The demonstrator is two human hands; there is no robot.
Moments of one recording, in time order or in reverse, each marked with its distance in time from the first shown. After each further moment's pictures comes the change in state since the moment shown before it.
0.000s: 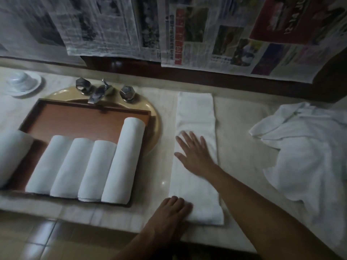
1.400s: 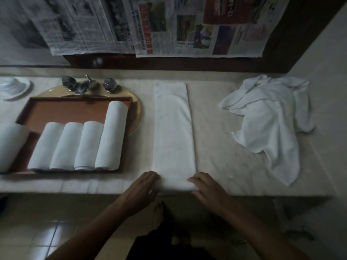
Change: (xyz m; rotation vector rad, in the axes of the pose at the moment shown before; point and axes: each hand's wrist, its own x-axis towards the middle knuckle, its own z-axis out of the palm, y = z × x) left_hand -0.055 -0.002 -0.012 -0.140 0.015 -0.141; right_hand -0.265 0.000 0.043 0.352 0.178 -0.126
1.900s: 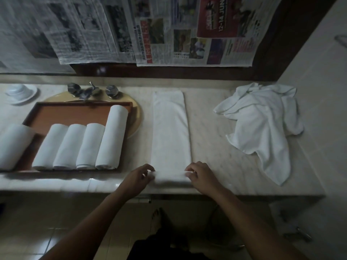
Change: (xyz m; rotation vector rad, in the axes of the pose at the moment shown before) left_hand 0.011 0.007 -0.018 -0.230 0.058 -0.344; right_hand 0.031 -0.008 -0.019 0.167 0.039 0.307
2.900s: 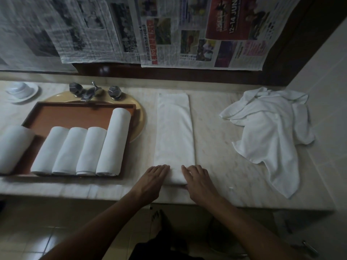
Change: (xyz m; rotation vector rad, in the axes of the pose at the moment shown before) left_hand 0.034 0.007 0.028 0.550 0.015 0.415; right_hand 0.022 -0.004 0.024 -0.626 -0.017 -0.261
